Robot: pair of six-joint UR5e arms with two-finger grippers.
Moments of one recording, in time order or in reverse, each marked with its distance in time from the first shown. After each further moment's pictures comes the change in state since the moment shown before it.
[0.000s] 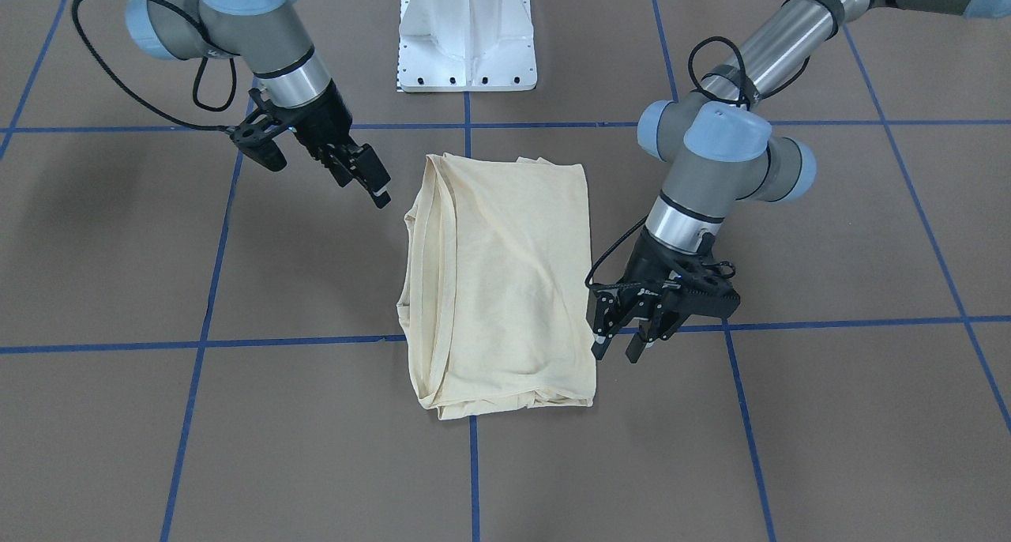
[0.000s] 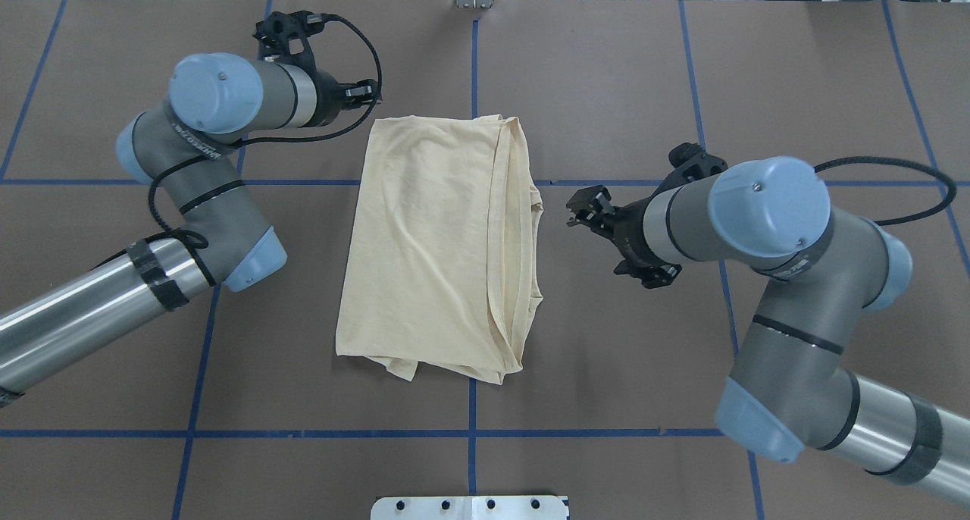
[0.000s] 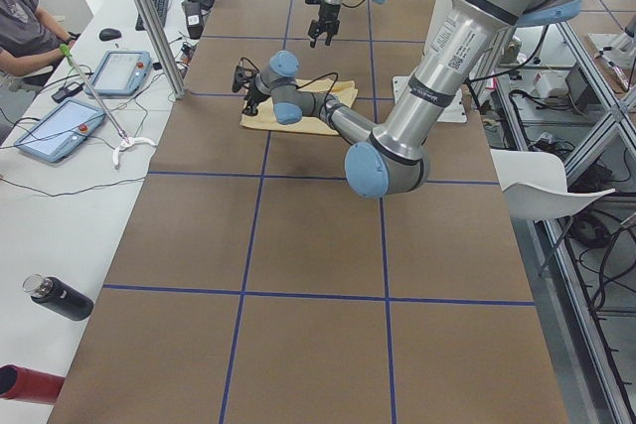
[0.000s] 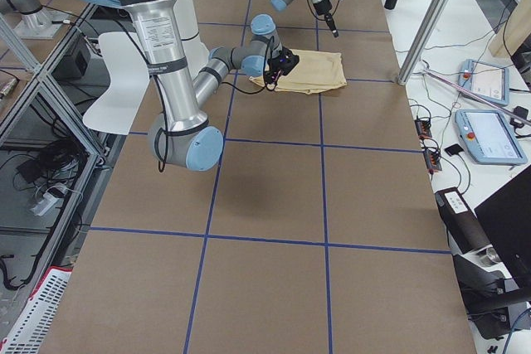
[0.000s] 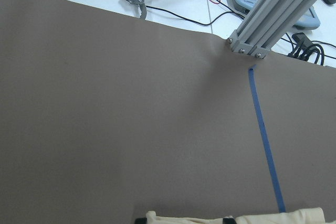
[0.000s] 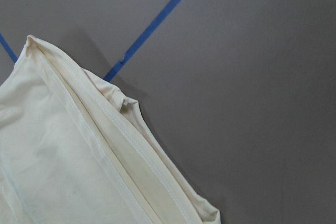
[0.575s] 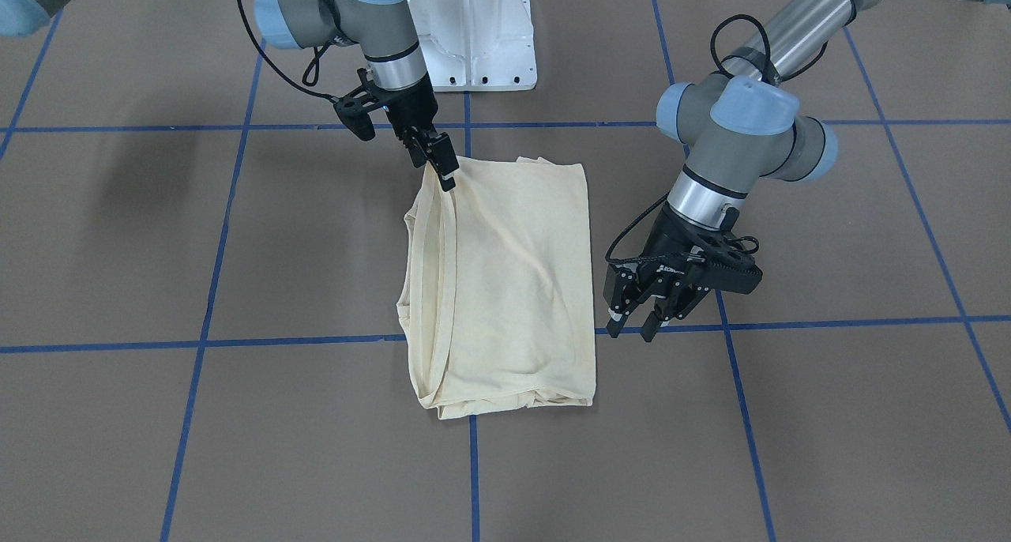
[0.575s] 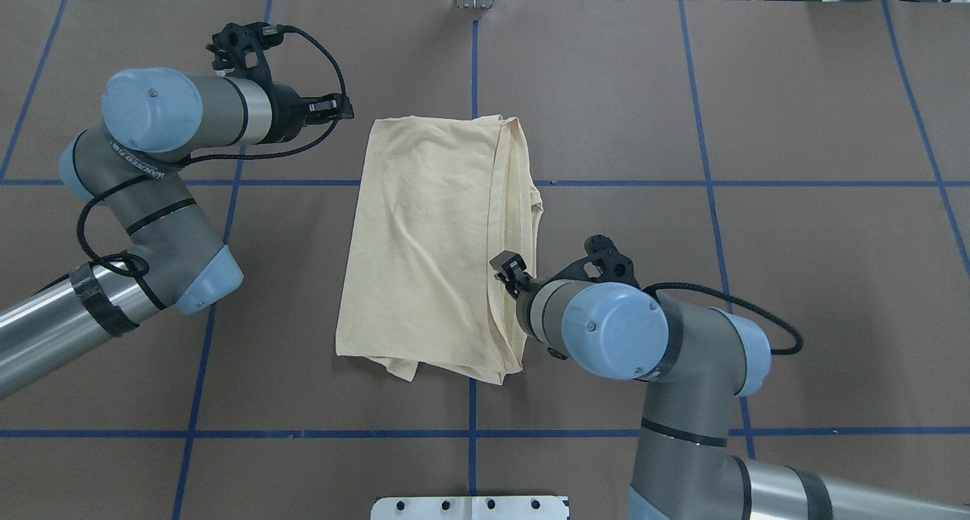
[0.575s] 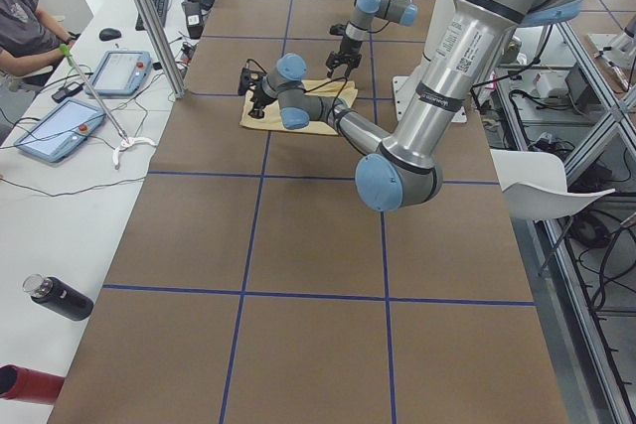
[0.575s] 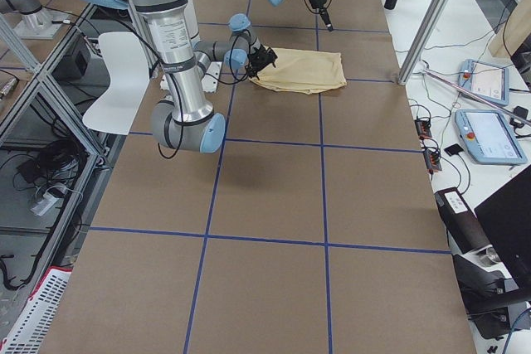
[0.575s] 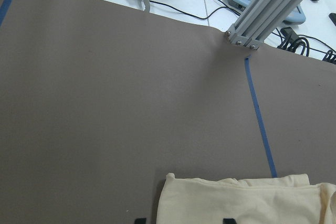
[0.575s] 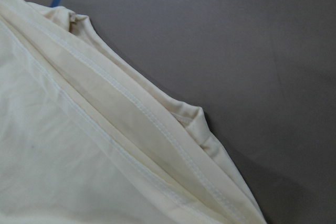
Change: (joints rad) left arm -0.003 0.049 -0.061 0.000 -0.011 -0.009; right arm -0.232 0.121 -0.113 -0.072 -0.260 0.302
